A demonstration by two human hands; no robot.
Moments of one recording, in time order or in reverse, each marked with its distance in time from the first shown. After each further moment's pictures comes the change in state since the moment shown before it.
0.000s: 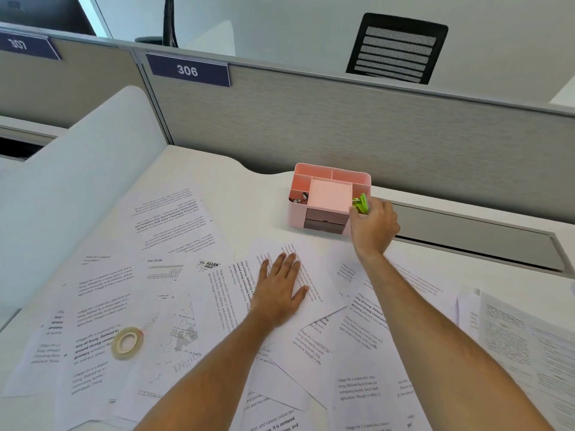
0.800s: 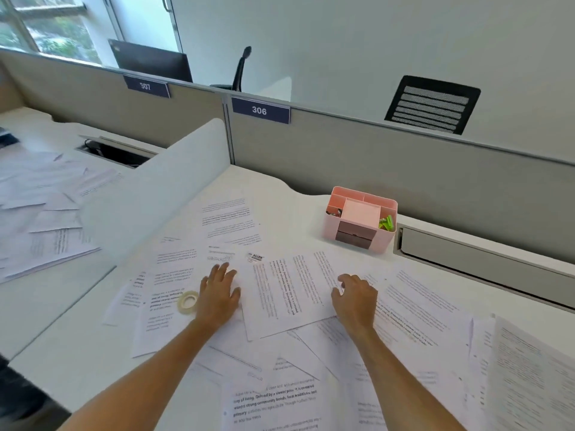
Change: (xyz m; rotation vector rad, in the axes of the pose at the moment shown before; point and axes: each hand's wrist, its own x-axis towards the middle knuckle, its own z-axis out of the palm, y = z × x) left_hand -0.149 -0.124 -0.047 -0.218 0.235 -0.473; right_hand -0.166 0.014 -0.027 -0.185 -0.402 -0.325
